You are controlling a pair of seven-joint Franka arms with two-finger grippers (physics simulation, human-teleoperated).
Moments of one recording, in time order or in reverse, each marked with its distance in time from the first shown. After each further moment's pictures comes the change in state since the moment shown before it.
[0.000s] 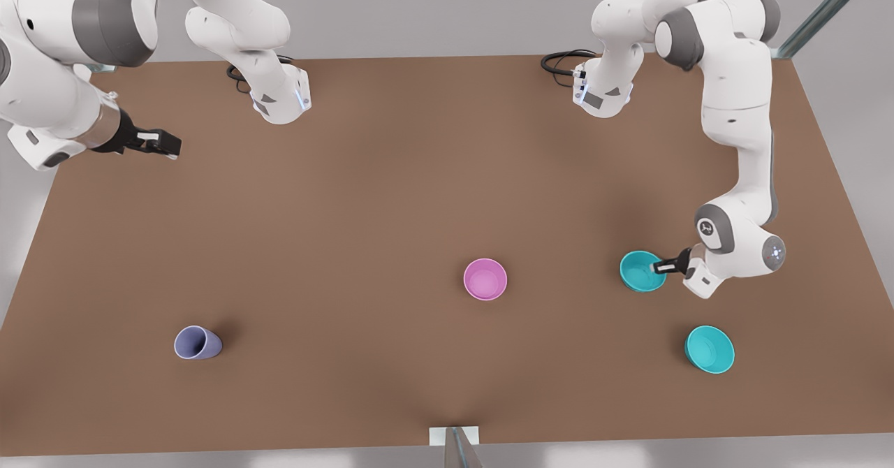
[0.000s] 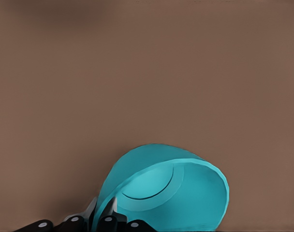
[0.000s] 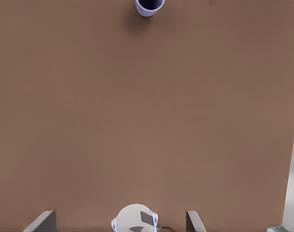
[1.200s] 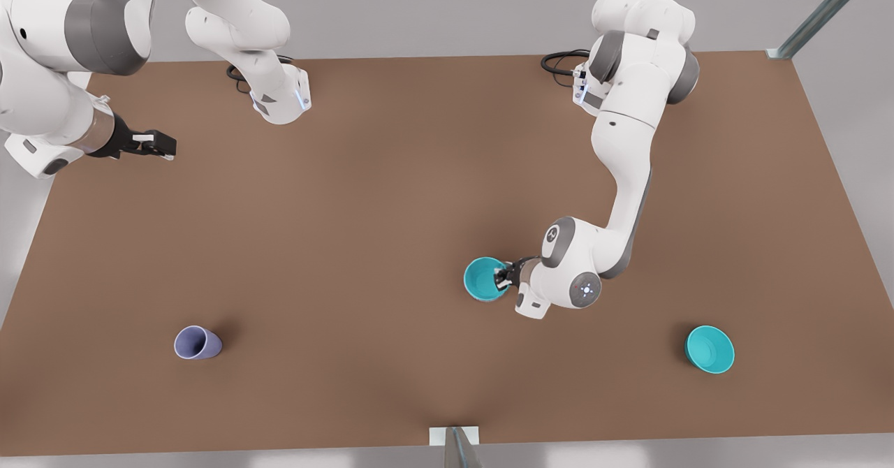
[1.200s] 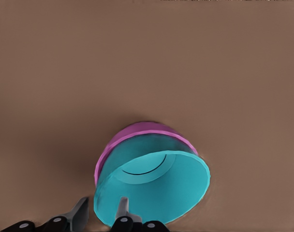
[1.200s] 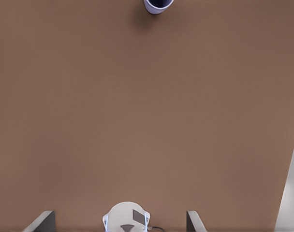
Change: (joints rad) left arm -0.314 0.263 -0.278 0.557 -0.011 -0.272 -0.980; right arm -0.007 0.010 -0.015 -0.002 0.003 -0.002 -0.096
